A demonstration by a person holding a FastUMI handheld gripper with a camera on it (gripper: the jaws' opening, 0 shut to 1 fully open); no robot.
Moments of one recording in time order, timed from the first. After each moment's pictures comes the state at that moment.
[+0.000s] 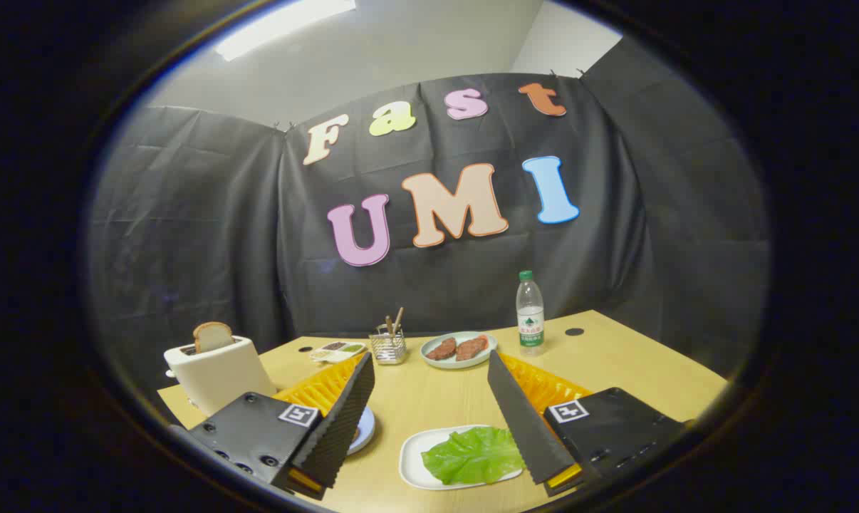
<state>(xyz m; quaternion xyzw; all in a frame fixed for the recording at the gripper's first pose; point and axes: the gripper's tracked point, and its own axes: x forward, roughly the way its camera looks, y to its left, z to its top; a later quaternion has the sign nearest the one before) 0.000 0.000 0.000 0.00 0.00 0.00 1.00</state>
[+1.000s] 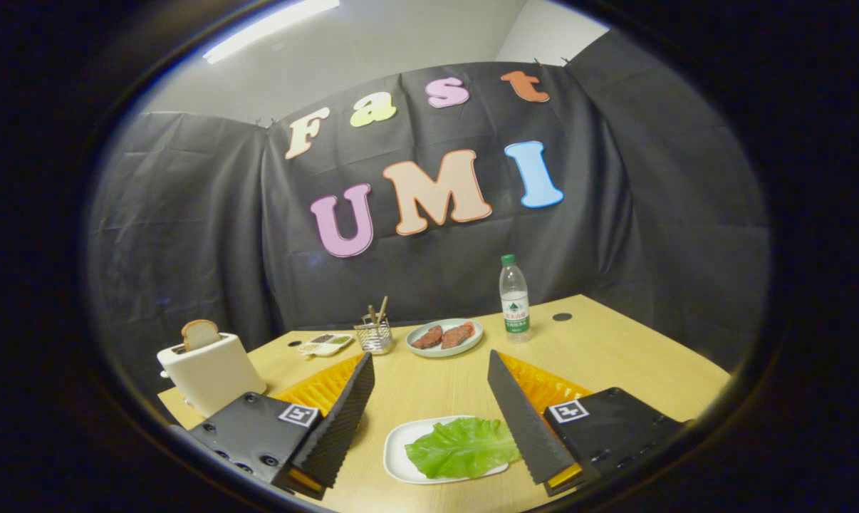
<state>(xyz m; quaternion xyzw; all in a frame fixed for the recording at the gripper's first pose) 0.001 -0.032 -0.012 0.02 0.02 -0.03 1.00</state>
